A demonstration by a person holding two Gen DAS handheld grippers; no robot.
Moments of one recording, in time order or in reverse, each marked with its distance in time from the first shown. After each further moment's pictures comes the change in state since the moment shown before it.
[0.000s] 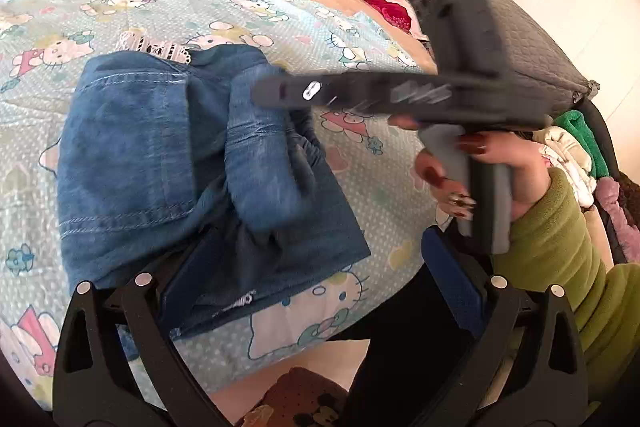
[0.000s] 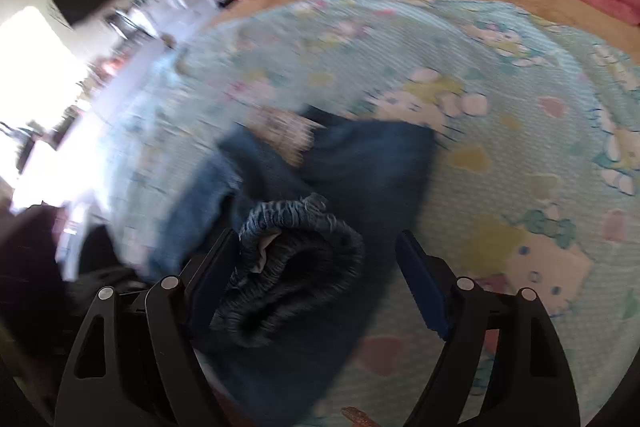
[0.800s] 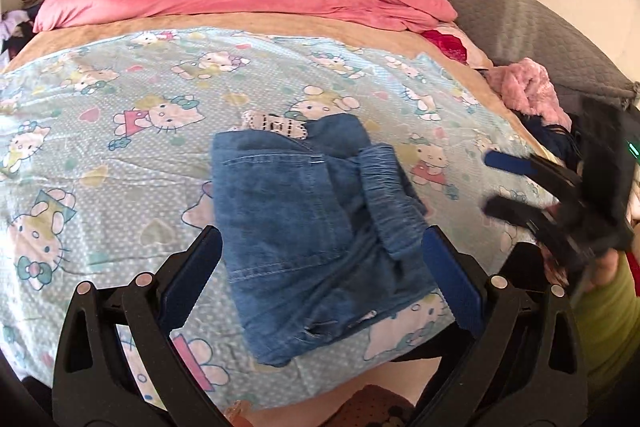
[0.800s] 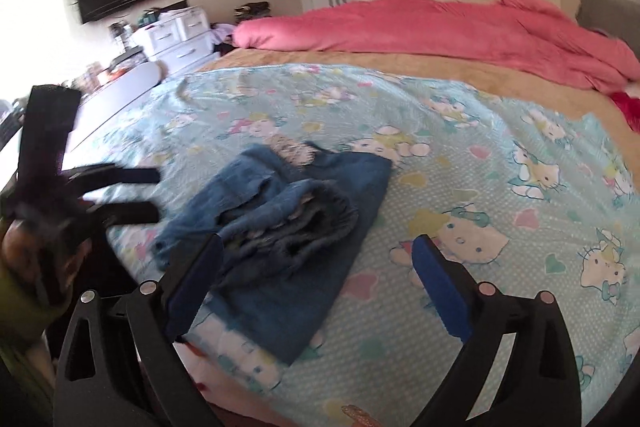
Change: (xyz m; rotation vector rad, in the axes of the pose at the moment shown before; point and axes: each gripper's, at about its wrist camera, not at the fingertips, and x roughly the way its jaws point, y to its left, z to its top) left arm -0.065 0.033 0.026 0.033 -0.125 0.278; right arm -0.084 0.042 -0.068 -0.127 -0.281 -0.114
